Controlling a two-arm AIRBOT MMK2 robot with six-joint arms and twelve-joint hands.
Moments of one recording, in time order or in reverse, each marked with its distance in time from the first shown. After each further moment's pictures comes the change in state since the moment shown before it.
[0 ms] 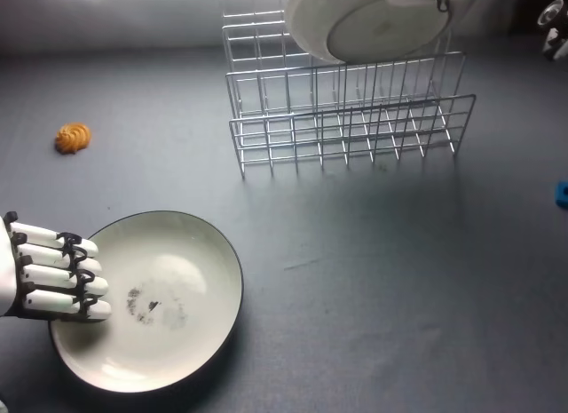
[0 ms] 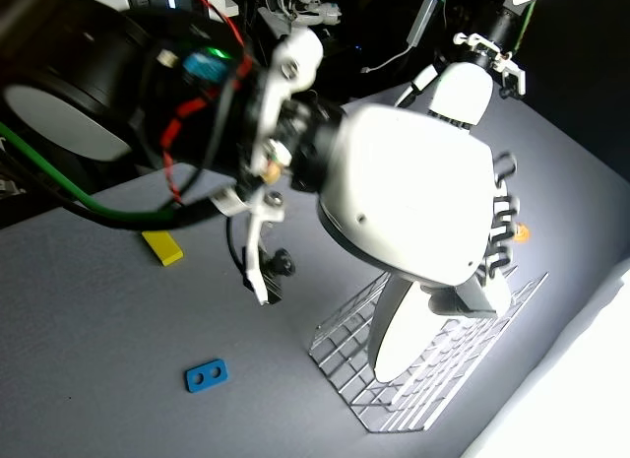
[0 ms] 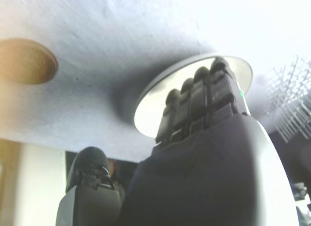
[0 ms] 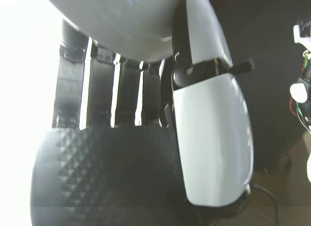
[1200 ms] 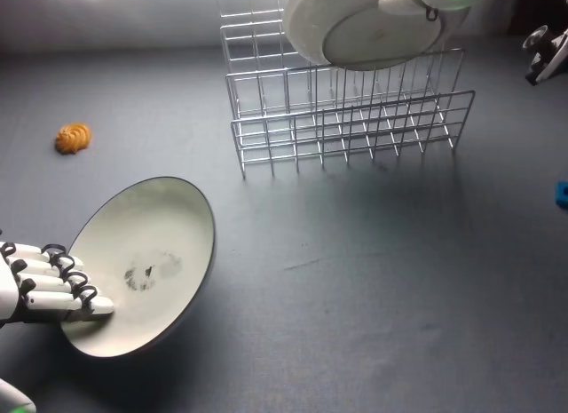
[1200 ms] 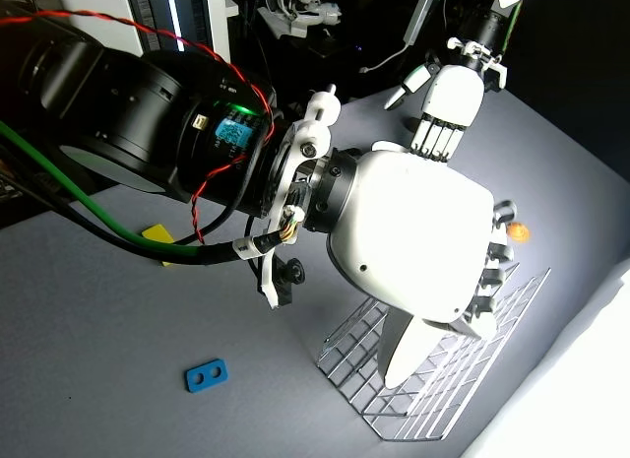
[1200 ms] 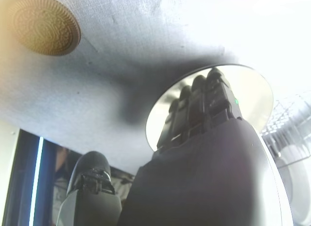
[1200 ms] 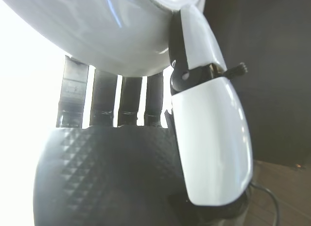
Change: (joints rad) left arm 0.082 0.021 -0.066 -0.072 0.122 -0.214; right arm -0.033 -0.051 0.061 0.167 -0.006 -0.047
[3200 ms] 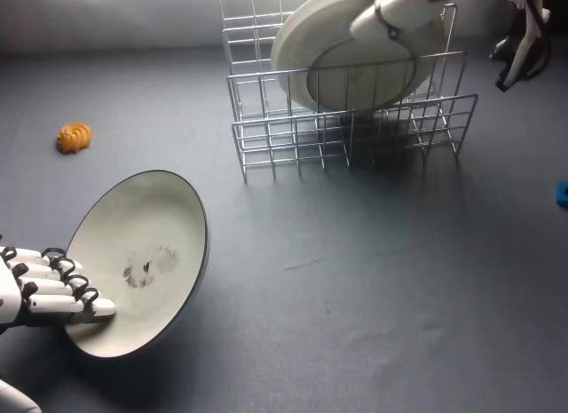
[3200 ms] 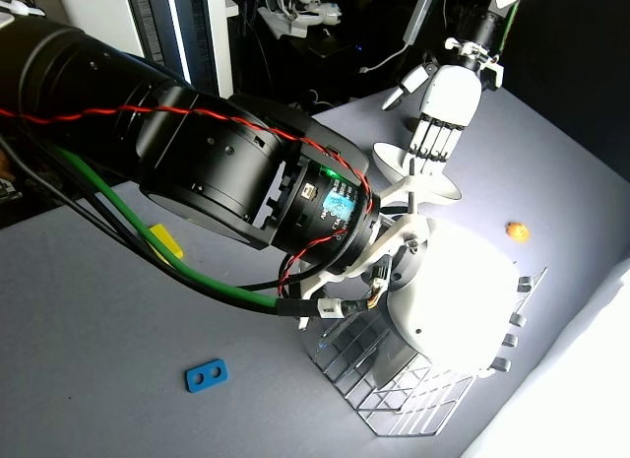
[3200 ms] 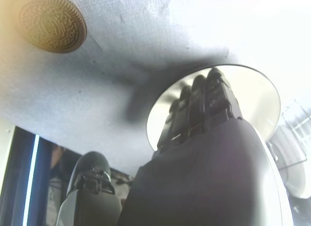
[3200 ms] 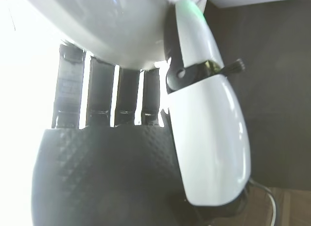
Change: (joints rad) left arm 0.016 0.003 -0.020 -0.026 0.031 0.000; right arm 0.024 -0.196 0.273 0.017 -0.232 0.064
